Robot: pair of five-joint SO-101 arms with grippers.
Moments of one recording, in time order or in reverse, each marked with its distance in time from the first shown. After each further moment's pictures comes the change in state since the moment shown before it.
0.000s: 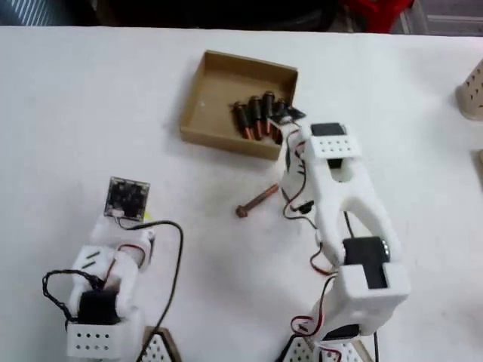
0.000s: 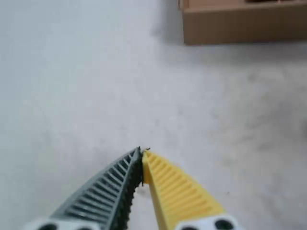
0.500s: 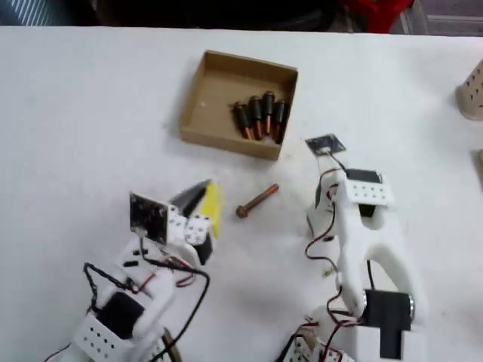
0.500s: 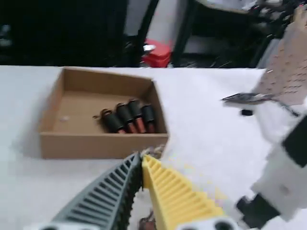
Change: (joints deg) left arm 32.8 0.0 0.0 -27.6 34.4; right arm 9.4 -20.5 28.8 -13.7 -0.1
